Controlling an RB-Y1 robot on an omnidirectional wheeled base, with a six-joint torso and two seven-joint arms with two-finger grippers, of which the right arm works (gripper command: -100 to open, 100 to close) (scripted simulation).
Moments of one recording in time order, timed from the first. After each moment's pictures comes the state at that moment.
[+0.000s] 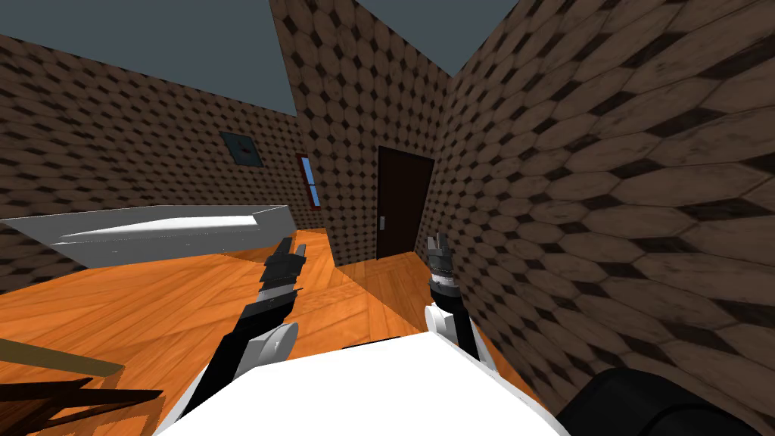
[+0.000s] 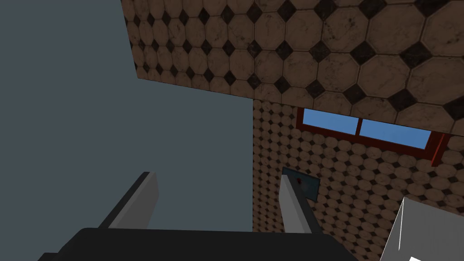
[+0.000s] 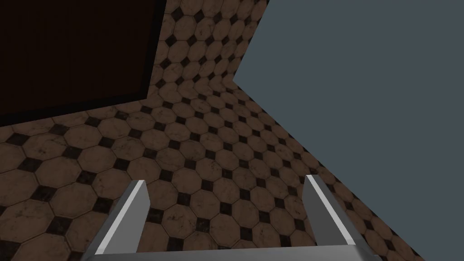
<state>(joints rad) 0.49 0.03 0.02 -2.27 -0.01 -0.57 0.15</state>
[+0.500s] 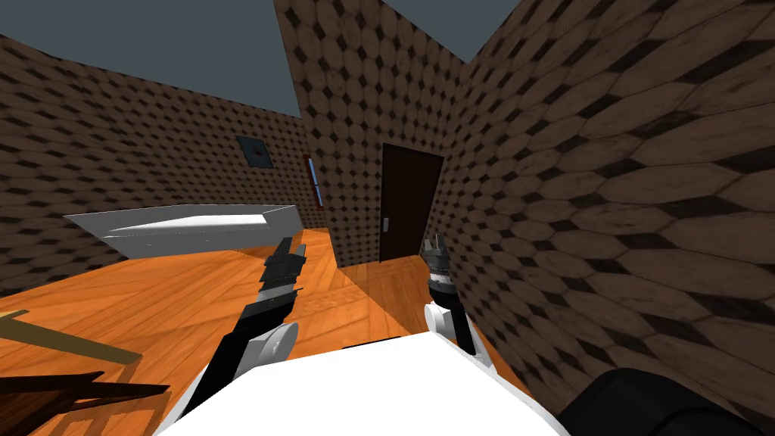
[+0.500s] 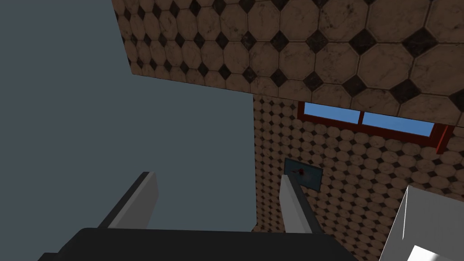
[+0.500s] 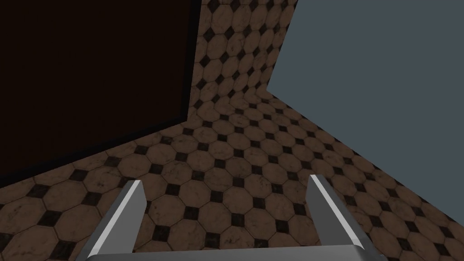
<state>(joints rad) 0.45 -0.01 0.00 -2.19 -0.07 -0.55 0.06</state>
